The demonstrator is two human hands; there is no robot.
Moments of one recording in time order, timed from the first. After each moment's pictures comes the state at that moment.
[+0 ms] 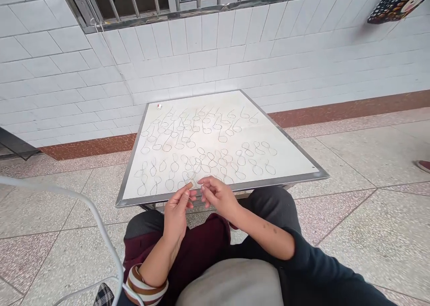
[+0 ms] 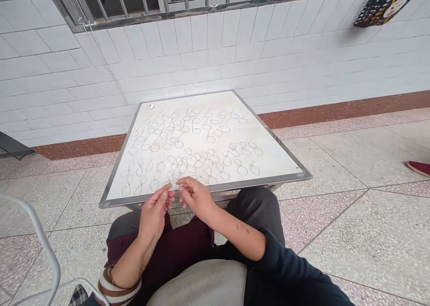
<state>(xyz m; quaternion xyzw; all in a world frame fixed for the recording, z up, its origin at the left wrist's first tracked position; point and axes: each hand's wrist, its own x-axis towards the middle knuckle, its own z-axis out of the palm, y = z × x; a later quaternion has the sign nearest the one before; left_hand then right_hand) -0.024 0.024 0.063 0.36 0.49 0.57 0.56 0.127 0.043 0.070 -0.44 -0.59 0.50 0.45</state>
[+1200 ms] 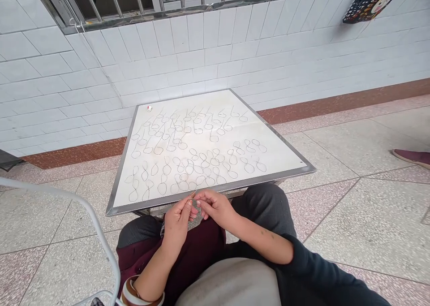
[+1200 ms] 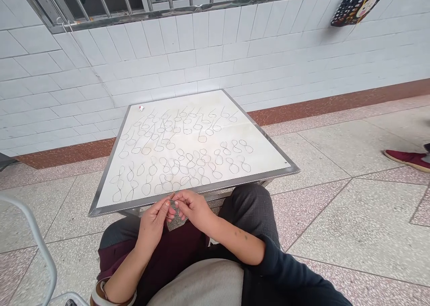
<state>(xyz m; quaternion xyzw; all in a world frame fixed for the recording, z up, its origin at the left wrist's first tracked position) -0.019 0.014 0.064 0.53 0.56 0.41 0.49 0.137 0.030 0.041 -0.40 -0.58 0.55 0.45</state>
